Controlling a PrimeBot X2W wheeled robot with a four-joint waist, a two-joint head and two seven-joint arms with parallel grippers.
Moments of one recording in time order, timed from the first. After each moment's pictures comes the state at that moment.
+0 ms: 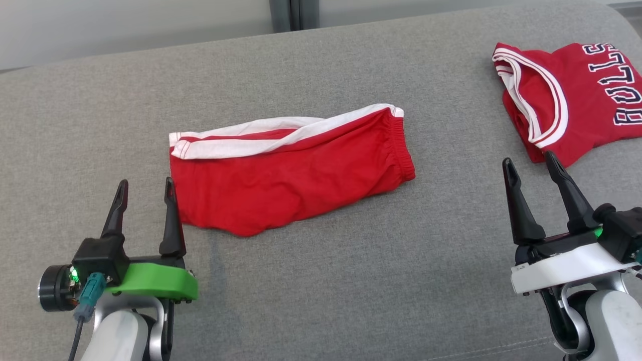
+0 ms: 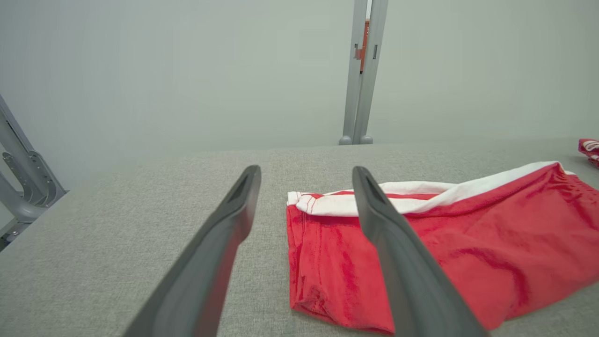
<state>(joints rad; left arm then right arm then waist) -0.20 0.24 -0.26 0.18 -0.36 0.18 -0.25 -0.09 -0.19 0.04 -0.07 0.29 0.13 -0.15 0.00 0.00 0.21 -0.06</state>
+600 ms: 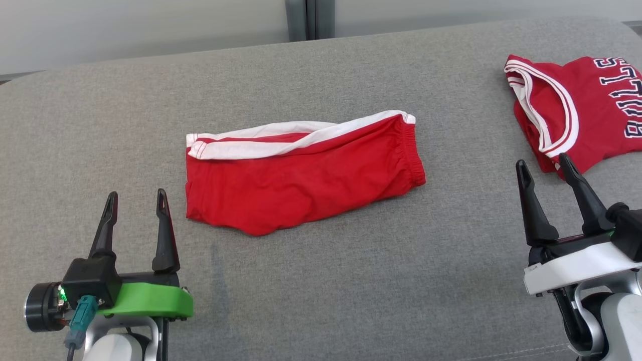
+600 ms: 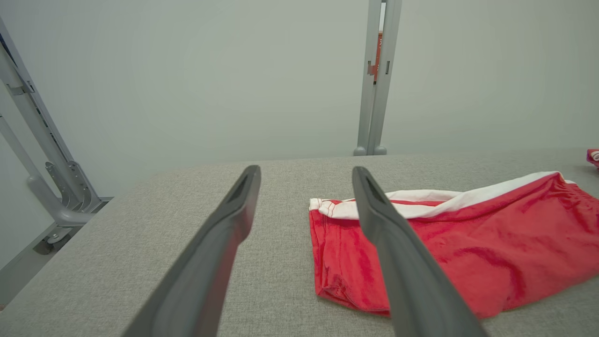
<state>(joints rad) -0.10 0.29 -0.25 -0.01 -0.34 0.24 -0.21 -0.06 -0.20 0.00 -0.11 0.28 0.13 -0.09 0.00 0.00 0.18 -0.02</state>
